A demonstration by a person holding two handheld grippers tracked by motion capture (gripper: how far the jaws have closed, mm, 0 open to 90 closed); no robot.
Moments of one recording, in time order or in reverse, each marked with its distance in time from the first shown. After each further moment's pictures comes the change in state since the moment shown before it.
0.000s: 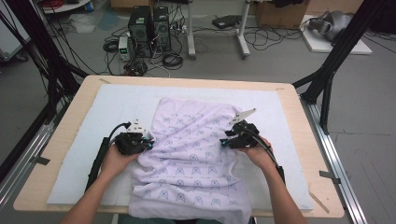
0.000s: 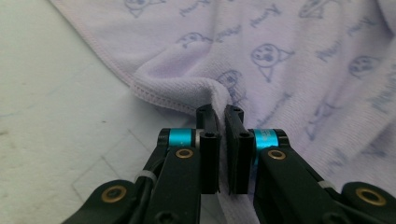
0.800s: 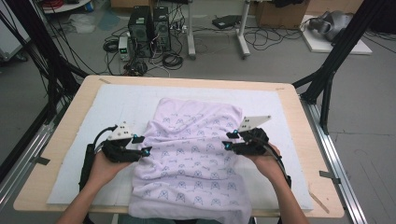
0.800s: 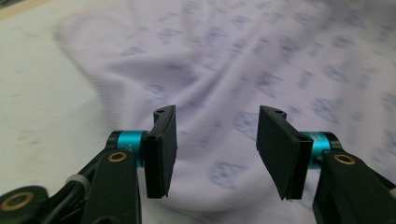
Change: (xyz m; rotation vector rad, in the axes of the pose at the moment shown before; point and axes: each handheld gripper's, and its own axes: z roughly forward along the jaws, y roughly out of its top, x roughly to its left) left arm -0.031 -0.003 -0.057 -0.141 -0.073 0.046; right arm 0.041 -0.002 -0.053 -0.159 -0.006 -0.089
